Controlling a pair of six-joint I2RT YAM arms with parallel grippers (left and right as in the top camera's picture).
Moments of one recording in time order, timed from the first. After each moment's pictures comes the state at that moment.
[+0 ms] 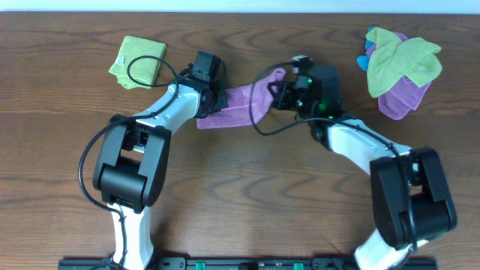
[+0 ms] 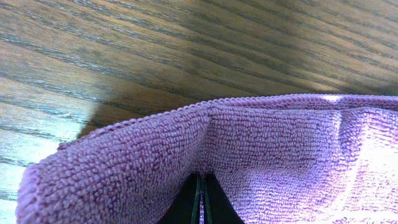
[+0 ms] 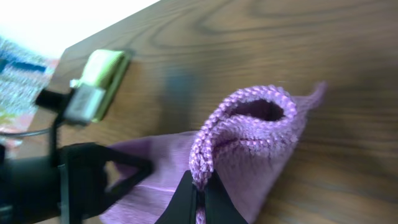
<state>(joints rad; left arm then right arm) -0.34 2.10 1.40 -0.46 0.08 -0.56 0.29 1.83 0.97 0.31 -0.41 0.53</state>
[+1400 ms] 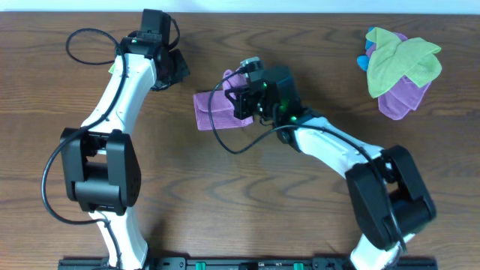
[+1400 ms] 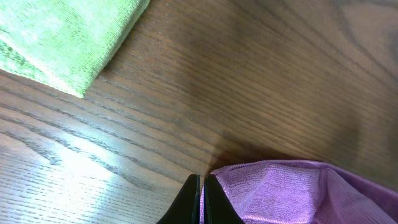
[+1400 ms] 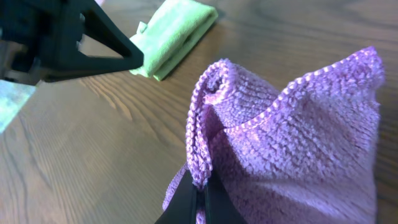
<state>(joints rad) -0.12 2.03 1.70 -0.84 0.06 -0.53 0.51 1.89 1.12 0.23 -0.39 0.37</state>
